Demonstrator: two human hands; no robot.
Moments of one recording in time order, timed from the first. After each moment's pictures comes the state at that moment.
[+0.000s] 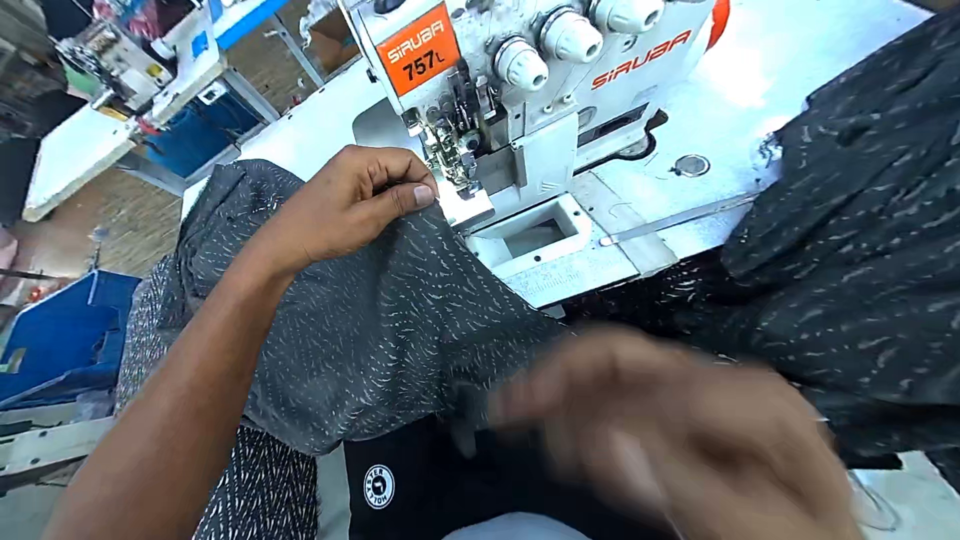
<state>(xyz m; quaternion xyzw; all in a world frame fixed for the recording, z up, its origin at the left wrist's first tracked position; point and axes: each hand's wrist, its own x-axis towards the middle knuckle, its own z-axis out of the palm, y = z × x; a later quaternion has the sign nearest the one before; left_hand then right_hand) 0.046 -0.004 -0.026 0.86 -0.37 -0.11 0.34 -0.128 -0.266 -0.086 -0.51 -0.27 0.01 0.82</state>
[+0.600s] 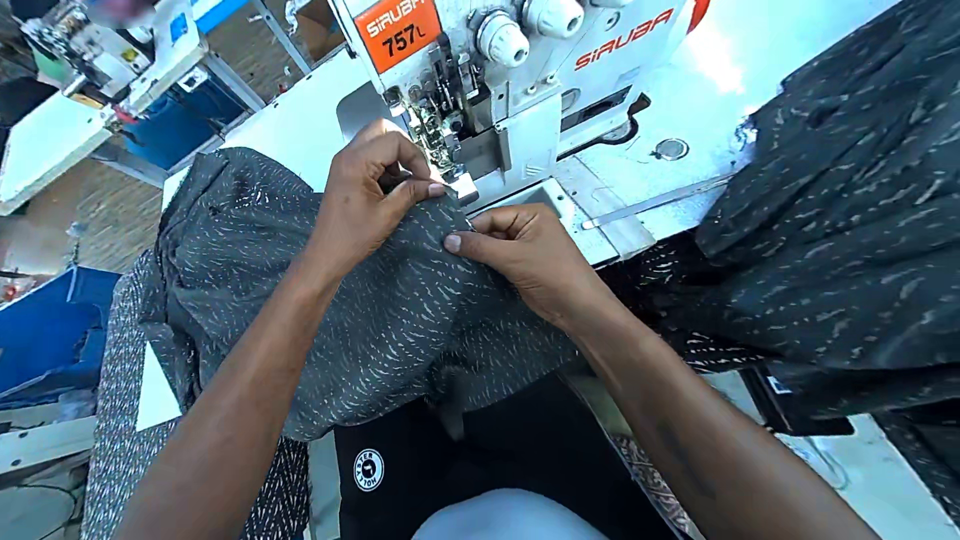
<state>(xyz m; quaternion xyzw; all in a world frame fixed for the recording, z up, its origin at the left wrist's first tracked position) 0.038 -0.025 -0.080 0.86 -0.33 0.10 0.37 -0.027 -0.232 -0.146 -0.59 -0.06 0.11 0.80</state>
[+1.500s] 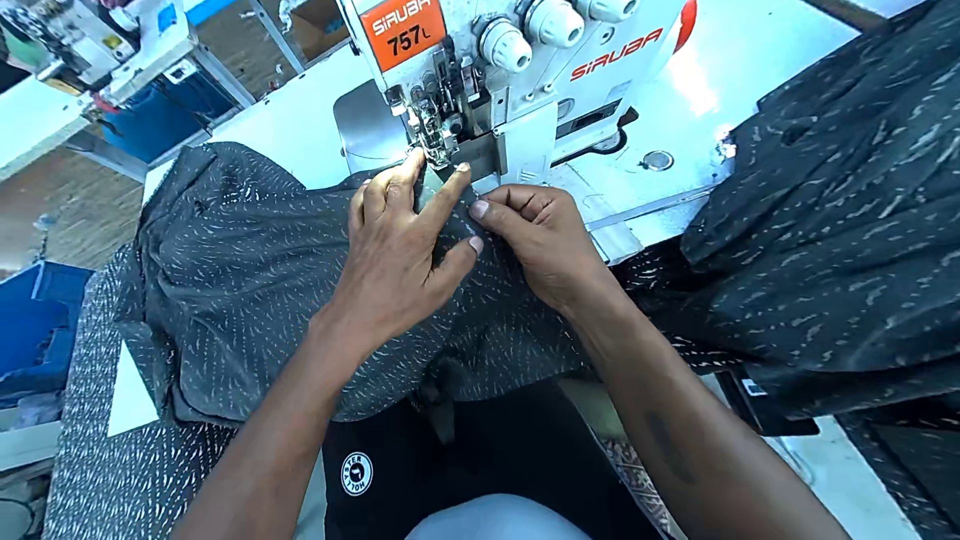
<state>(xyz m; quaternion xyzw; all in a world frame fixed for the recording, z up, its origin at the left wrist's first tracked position) -0.031 -0.057 -0.088 0.97 -0.23 0.05 0.09 -0.014 -0.243 -0.150 -0.59 -0.09 0.03 0.80</state>
